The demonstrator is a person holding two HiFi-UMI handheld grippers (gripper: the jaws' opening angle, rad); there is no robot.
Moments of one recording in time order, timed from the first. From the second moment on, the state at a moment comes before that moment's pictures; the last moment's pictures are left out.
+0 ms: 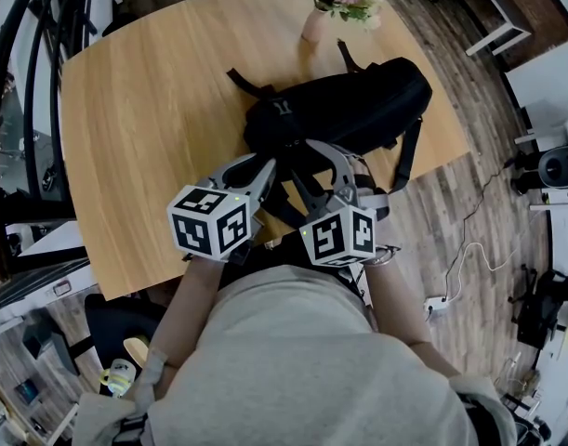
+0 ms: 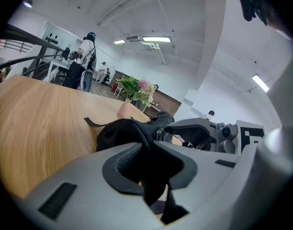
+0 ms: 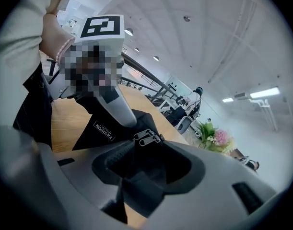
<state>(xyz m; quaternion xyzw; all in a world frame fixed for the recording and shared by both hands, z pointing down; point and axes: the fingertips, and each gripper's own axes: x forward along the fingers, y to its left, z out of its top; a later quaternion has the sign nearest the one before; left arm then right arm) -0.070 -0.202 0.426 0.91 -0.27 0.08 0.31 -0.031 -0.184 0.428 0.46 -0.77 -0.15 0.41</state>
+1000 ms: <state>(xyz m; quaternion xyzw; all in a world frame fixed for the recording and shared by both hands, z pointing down) -0.072 -0.203 0.432 0.91 -0.28 0.07 0.31 -0.028 -0.181 0.407 0.46 -0.74 -0.24 0.43</state>
